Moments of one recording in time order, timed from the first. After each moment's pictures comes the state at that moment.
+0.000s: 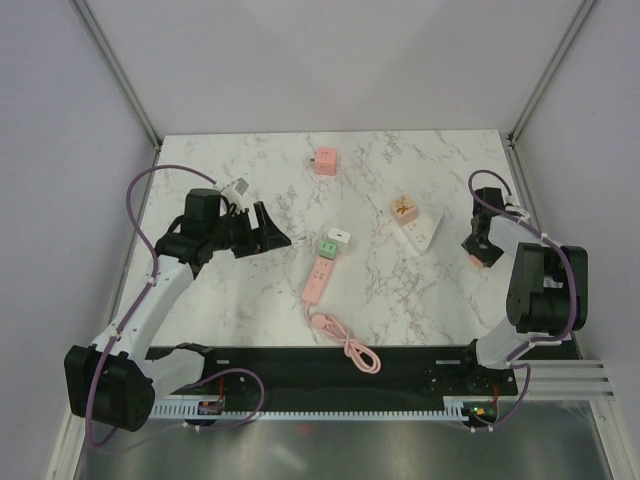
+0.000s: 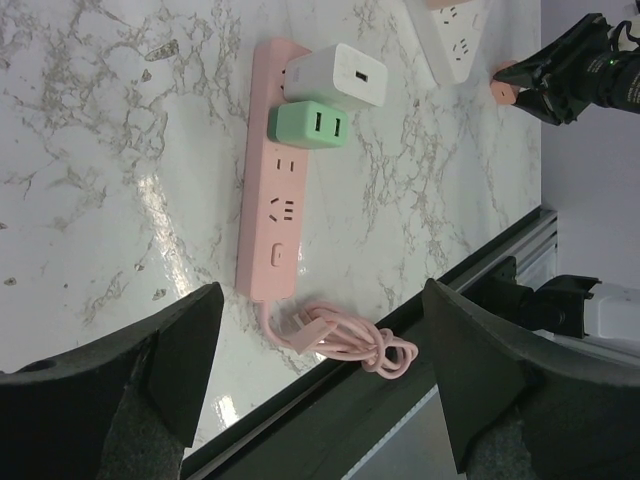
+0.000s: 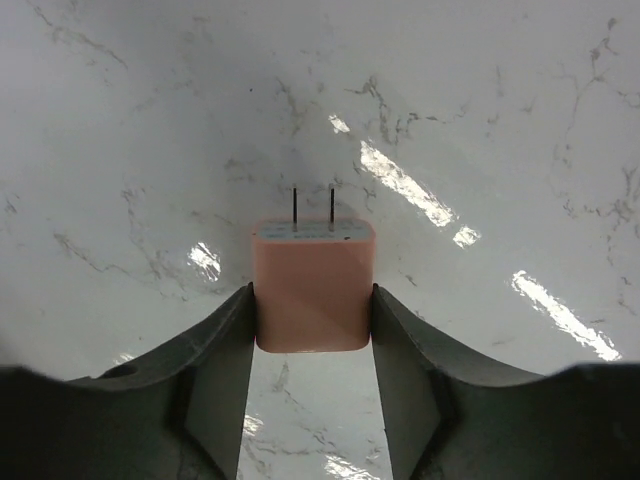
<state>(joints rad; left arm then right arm) -0.23 1.11 0.89 -0.49 0.52 -0.49 -0.12 1.63 0.93 -0.52 0.41 0.71</state>
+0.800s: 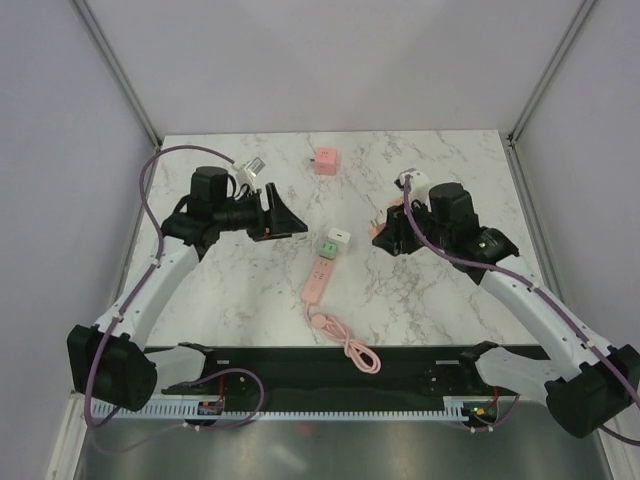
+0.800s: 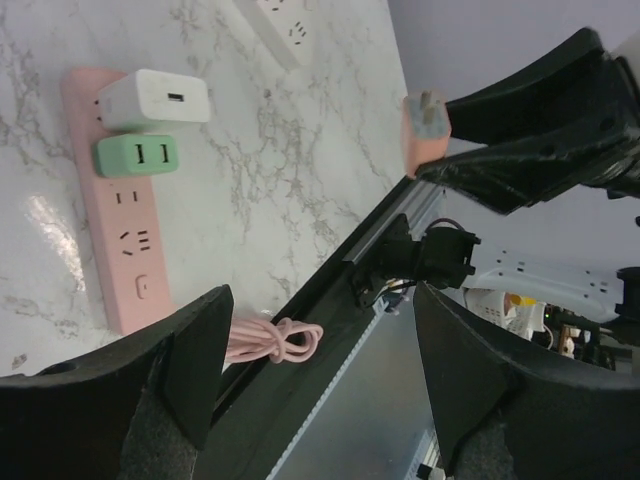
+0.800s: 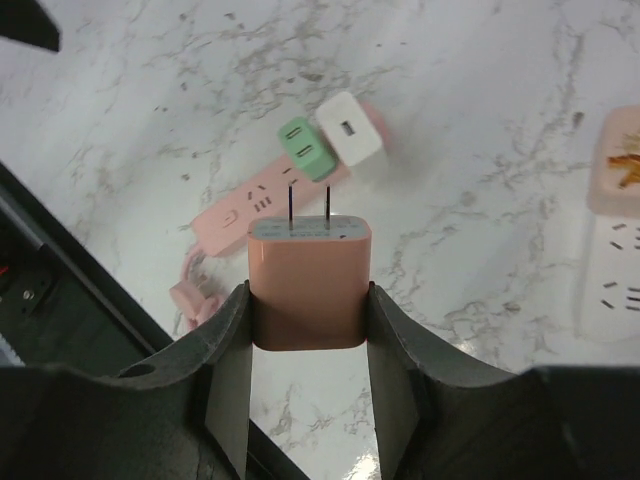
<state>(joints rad) -0.28 1.21 1.04 -0.43 0.76 -0.56 0.44 1.10 1.00 -0.48 -0.29 0.17</state>
